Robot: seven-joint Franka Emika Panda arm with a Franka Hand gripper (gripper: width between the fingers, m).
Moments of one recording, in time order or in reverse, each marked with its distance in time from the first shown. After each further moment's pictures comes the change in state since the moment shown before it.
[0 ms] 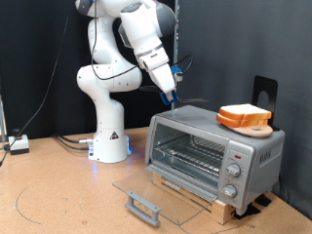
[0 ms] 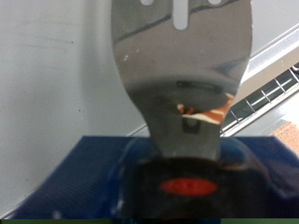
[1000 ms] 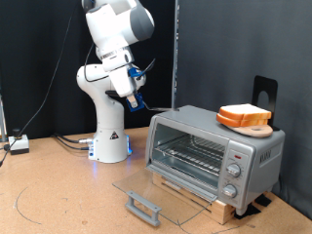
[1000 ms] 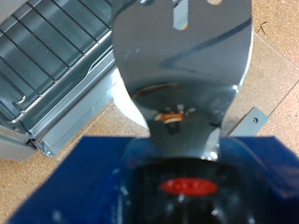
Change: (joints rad) arm -0.209 0.037 -0.114 -0.008 -0.093 0.085 -0.039
